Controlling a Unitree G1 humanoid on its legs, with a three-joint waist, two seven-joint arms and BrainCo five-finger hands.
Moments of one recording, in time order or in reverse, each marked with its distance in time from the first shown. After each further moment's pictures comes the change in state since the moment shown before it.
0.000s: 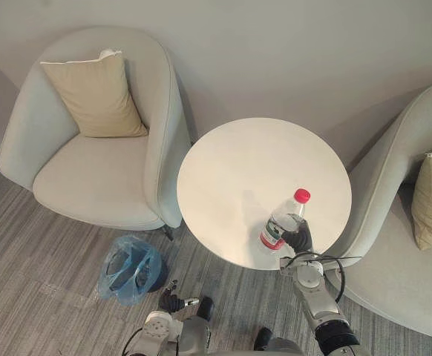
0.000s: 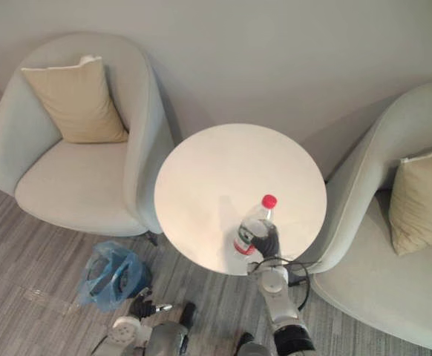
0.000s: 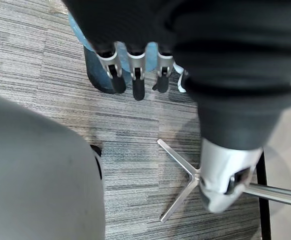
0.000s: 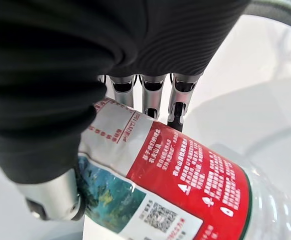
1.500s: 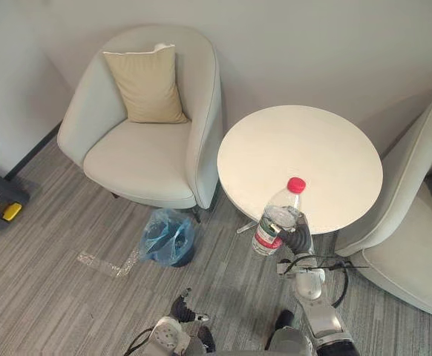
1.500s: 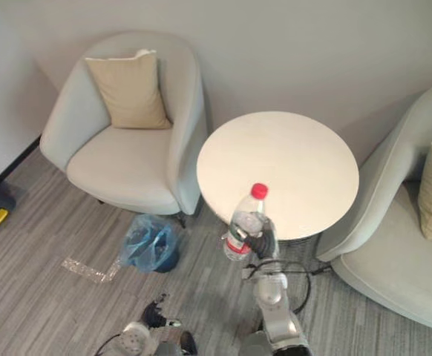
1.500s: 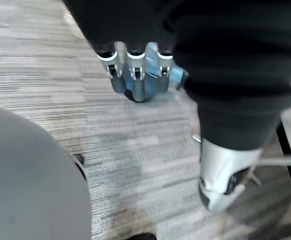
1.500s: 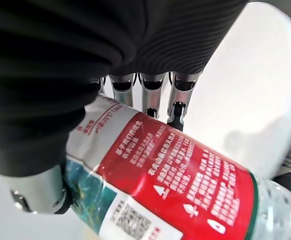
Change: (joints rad) left arm 0.012 0.014 -0.147 0.029 0.146 0.002 0.019; right arm 0.157 0.034 0.019 -0.247 -0.204 -0.015 0.027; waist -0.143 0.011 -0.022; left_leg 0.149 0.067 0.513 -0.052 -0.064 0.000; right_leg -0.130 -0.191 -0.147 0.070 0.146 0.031
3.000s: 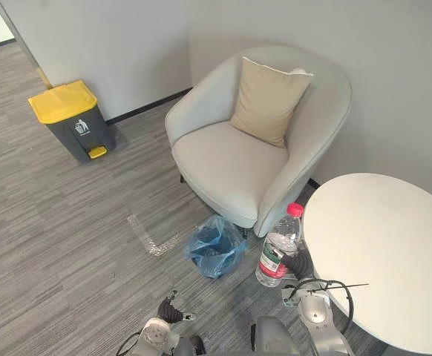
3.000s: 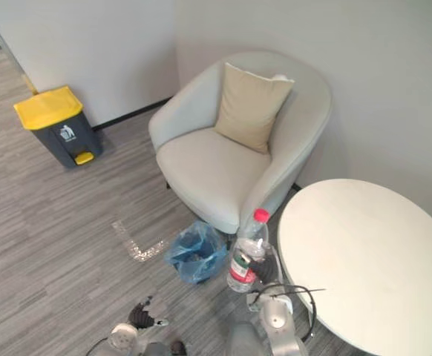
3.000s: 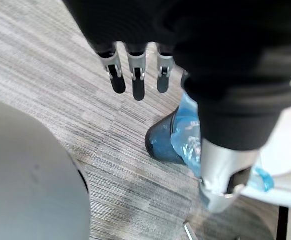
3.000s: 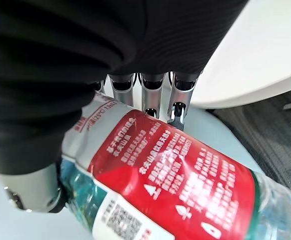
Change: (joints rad) left arm -0.018 0.012 0.077 0.038 -0.036 0.017 0.004; right arm 0.094 -0.005 0.002 0.044 0.037 0.023 0.068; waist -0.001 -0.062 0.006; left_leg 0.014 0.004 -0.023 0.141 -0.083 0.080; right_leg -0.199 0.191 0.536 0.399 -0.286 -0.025
